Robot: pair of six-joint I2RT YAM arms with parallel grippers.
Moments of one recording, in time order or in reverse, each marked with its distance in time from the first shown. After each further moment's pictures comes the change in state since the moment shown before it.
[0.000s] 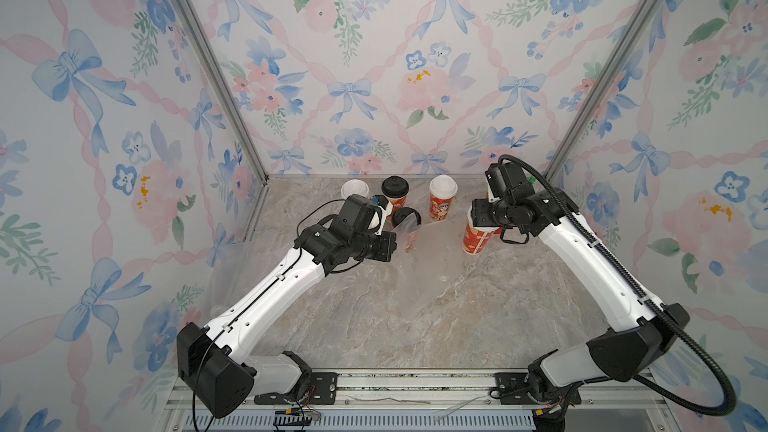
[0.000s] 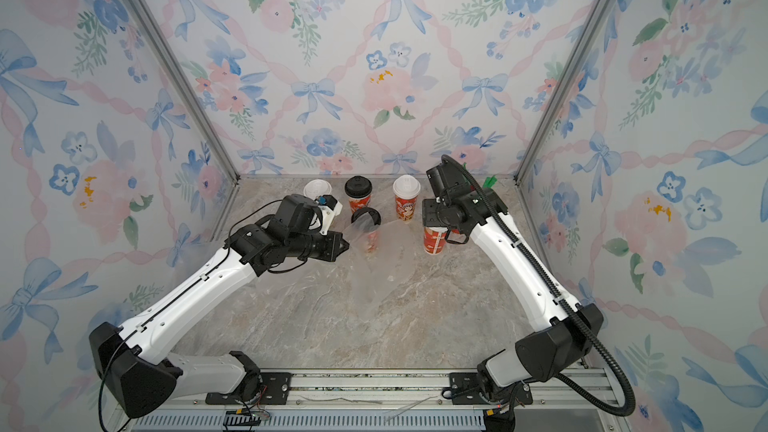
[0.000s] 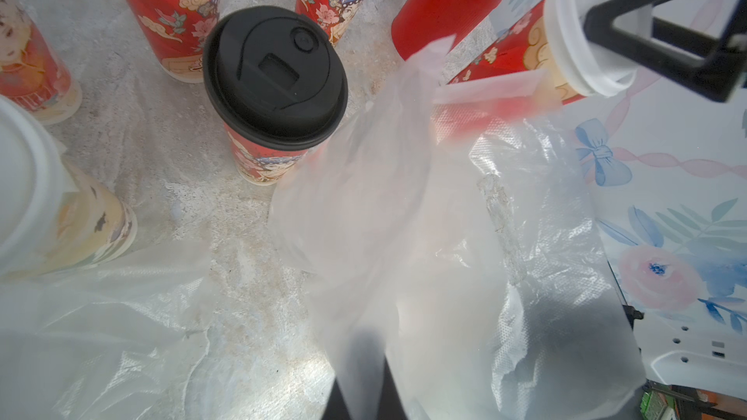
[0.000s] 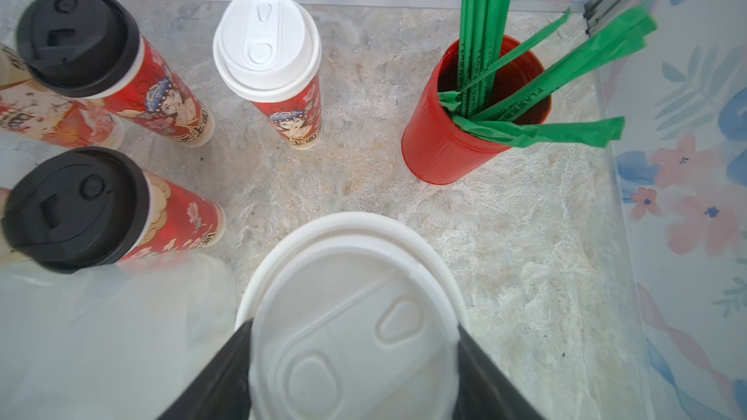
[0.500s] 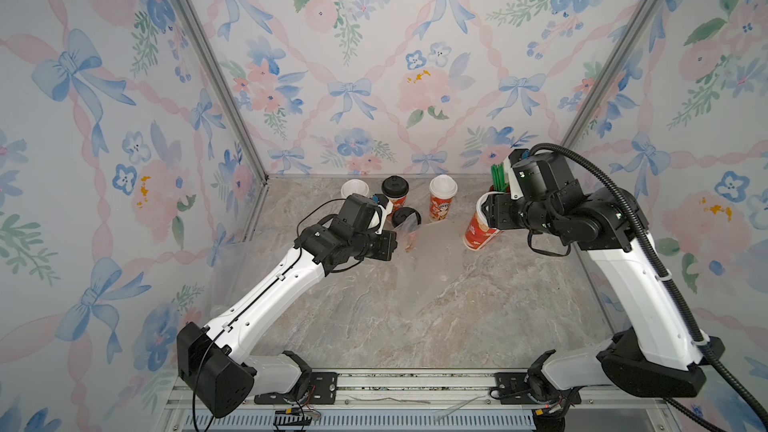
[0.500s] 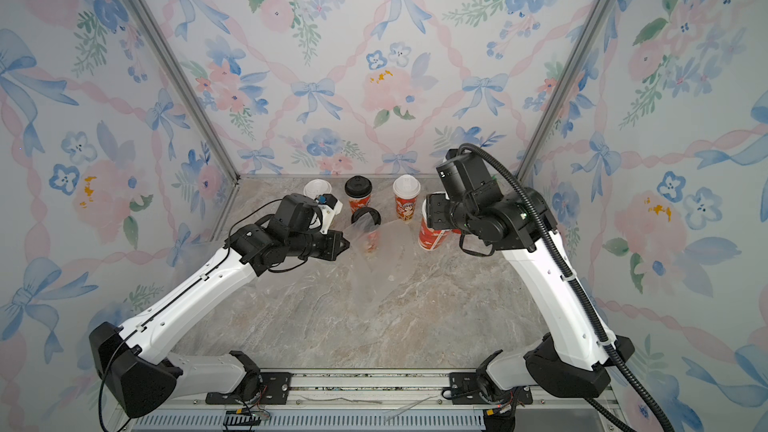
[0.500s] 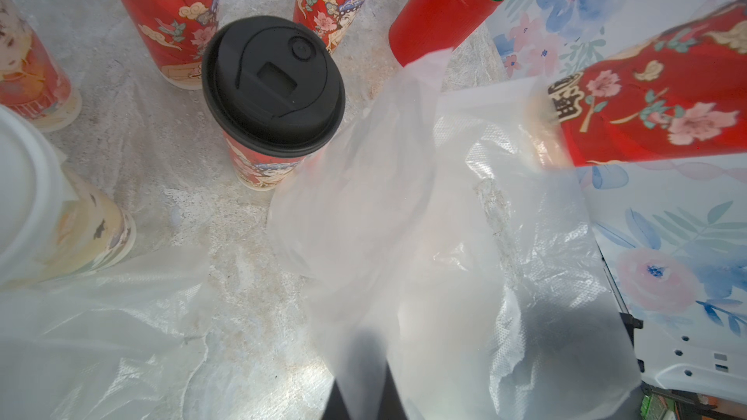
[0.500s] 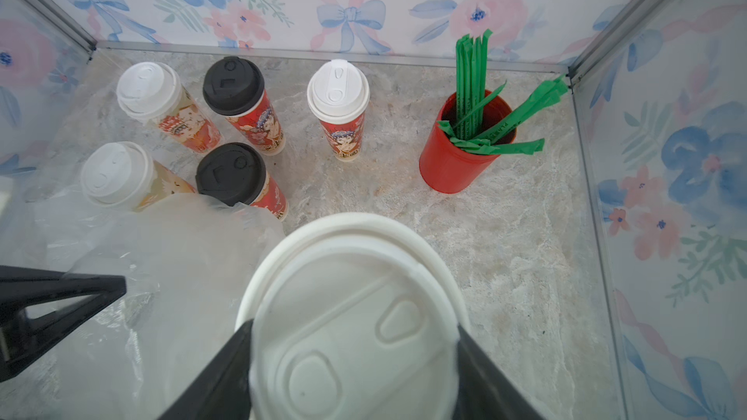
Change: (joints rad) left arm 0.000 0.000 -0.002 0.019 0.000 0.000; right arm 0.184 -0.034 0.412 -0.329 0.064 0.070
